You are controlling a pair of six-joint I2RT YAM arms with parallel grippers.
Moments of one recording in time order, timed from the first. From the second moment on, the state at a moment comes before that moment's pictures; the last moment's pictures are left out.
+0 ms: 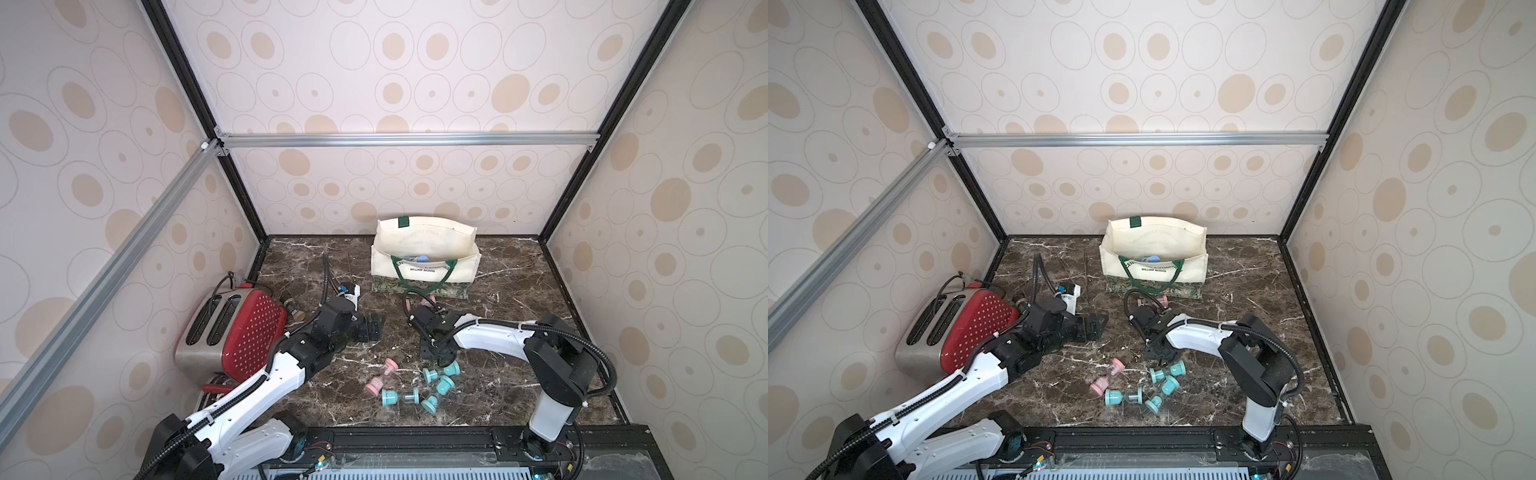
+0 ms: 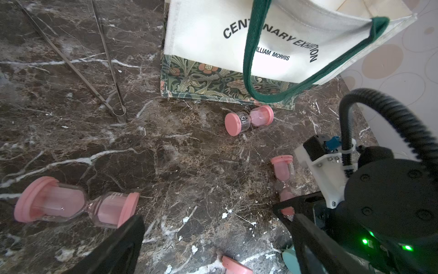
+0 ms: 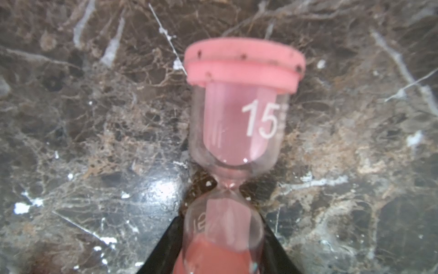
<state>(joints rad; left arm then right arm) -0.61 1.04 0.69 -0.28 -0.06 -0.50 0.84 1.77 1.05 -0.67 0.18 0.91</state>
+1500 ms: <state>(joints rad) -0.61 1.10 0.90 -0.22 -0.13 -0.51 0.70 1.59 1.59 -0.73 -0.02 0.49</state>
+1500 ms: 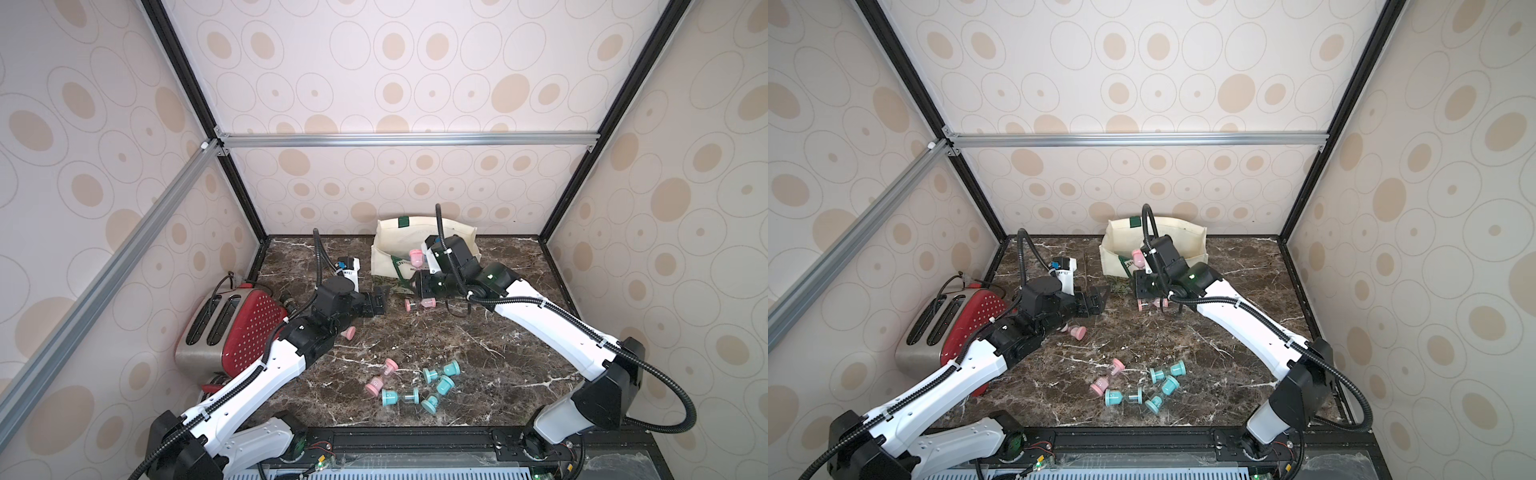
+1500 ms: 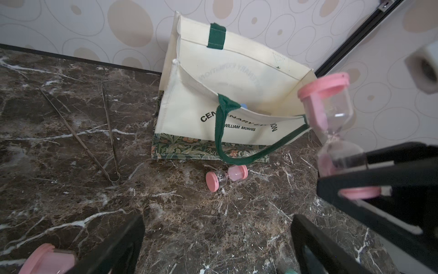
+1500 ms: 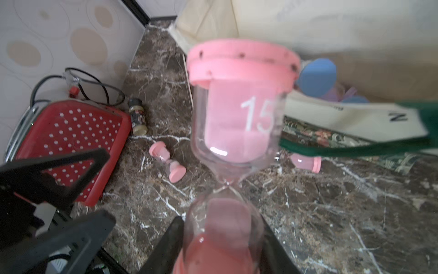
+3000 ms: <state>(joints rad) -0.61 1.34 1.00 -0.10 -0.13 -0.51 0.46 2.23 2.13 -0.89 -0.02 0.29</state>
